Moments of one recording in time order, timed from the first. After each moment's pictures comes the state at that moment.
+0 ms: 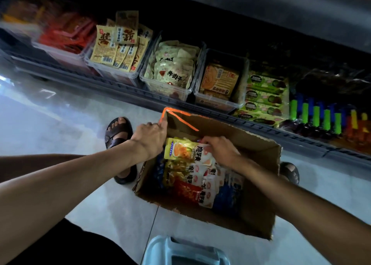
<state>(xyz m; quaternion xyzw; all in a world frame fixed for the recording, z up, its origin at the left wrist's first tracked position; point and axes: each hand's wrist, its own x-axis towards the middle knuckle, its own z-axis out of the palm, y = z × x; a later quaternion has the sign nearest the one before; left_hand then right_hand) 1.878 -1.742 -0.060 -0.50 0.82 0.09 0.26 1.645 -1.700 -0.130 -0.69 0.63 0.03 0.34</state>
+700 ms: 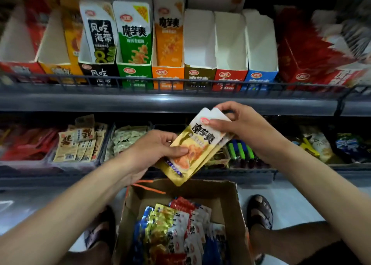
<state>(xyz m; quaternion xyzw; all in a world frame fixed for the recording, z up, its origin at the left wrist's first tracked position) 1.772 -1.759 0.147 -0.40 0.58 0.70 -0.13 1.559 -1.691 0.174 -0.47 0.64 -0.42 0.42</state>
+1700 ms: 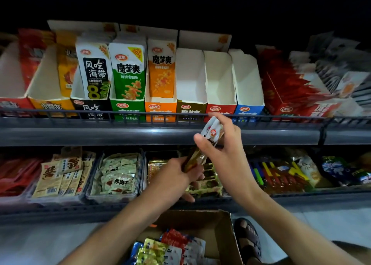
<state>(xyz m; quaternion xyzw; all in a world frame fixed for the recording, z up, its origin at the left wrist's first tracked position) 1.730 -1.742 0.164 -0.39 0.63 0.65 -0.17 1.601 -1.694 0.183 -0.49 0.65 -0.52 0.24</state>
